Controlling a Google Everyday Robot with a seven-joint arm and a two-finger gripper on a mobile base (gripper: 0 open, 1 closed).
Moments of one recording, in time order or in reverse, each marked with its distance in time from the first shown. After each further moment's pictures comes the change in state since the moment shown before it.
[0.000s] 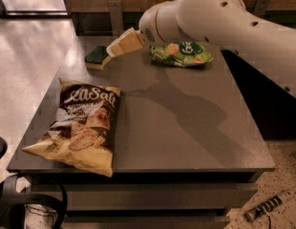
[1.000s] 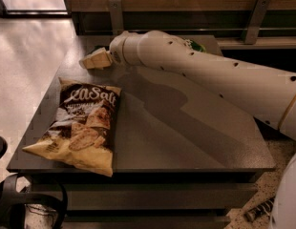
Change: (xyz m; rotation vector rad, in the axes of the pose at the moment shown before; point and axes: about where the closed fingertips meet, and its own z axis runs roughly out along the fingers) arm 0.017 0.046 0.118 -0.068 -0.125 0.138
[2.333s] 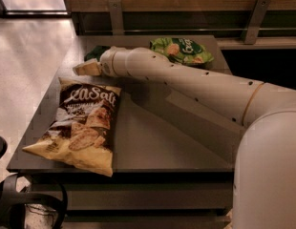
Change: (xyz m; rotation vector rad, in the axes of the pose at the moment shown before) arm 0.036 0.015 0.068 -0.055 -0.025 0.093
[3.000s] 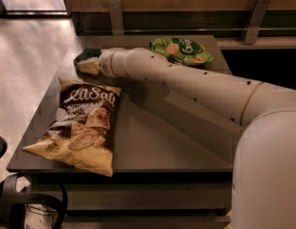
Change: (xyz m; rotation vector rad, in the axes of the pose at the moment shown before) arm 0.000 0.004 0.003 -0.007 0.001 0.000
